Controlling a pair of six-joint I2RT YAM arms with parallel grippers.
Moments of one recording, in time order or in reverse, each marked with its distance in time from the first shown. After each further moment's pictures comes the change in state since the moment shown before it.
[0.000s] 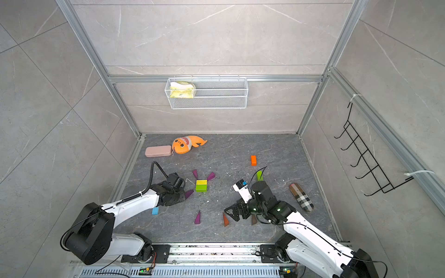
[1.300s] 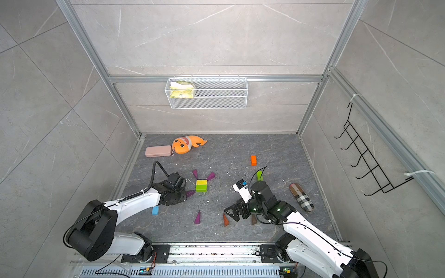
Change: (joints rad) left arm 0.002 0.029 0.013 0.007 0.035 0.006; right arm 0.000 0.002 0.000 0.000 -0.001 0.000
